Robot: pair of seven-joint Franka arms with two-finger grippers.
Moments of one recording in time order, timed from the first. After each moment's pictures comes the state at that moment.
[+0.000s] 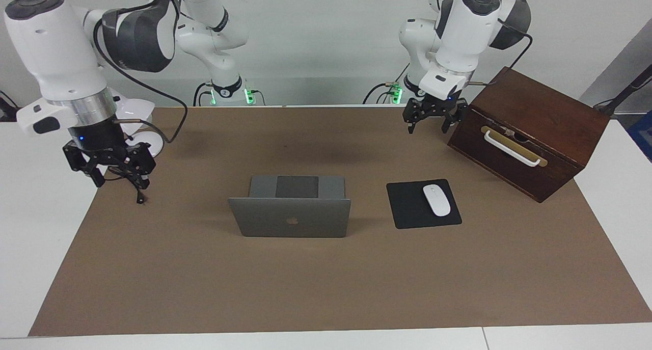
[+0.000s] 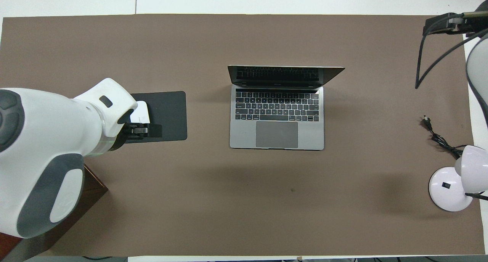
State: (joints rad) left arm -0.37 -0.18 -0.02 -2.02 -0.02 1.93 -0.32; right arm 0.24 0.30 -0.35 -1.36 0.08 1.95 -0.03
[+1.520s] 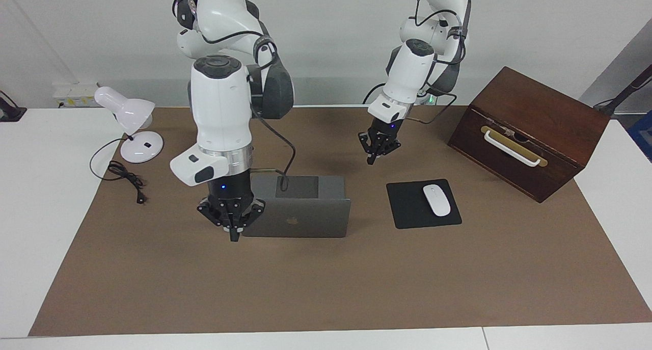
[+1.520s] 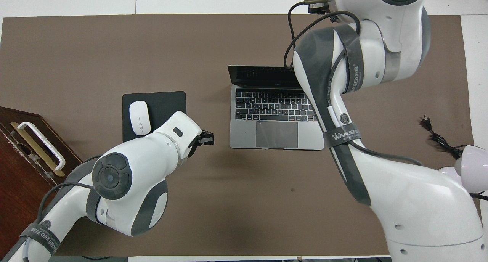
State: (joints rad) left arm -0.55 -0.08 -0.03 -2.33 -0.18 2.63 -0.39; right arm 0.65 0.66 -0.60 -1.04 0.20 2.01 0.23
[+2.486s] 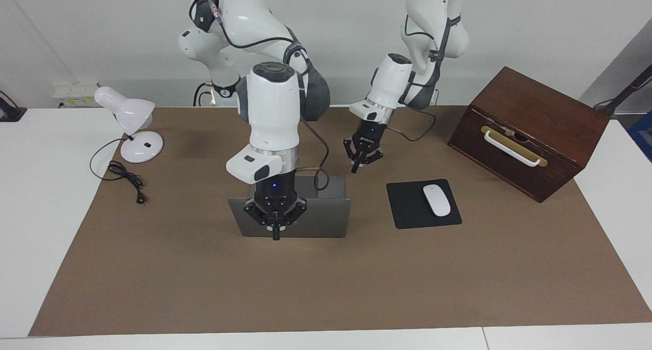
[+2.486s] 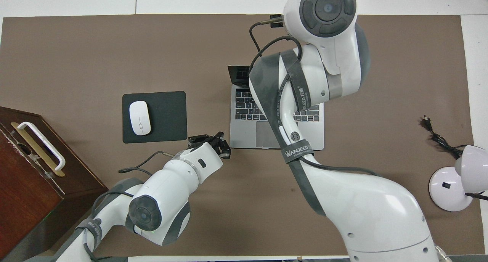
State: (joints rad) left arm -0.67 0.06 -0.02 -2.51 -0.18 3.21 -0.18; right arm 0.81 0.72 -0.70 -1.07 0.25 2.08 0.25
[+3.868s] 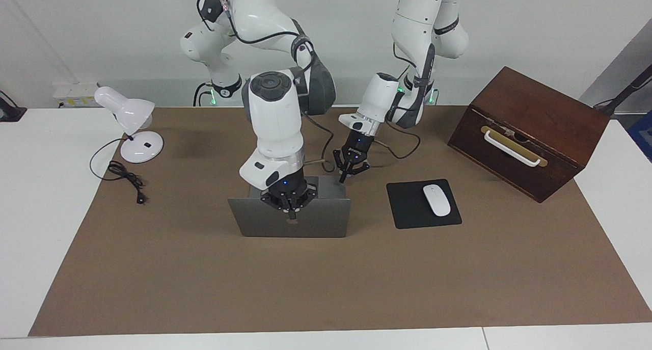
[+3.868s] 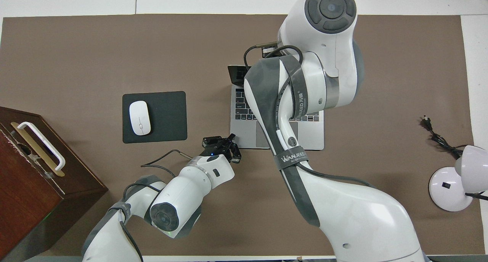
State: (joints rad) left arm -0.69 0.24 -0.02 -2.50 -0.06 3.47 -0.16; right arm 0.92 0.70 -0.83 -1.18 0.51 1.89 0.13
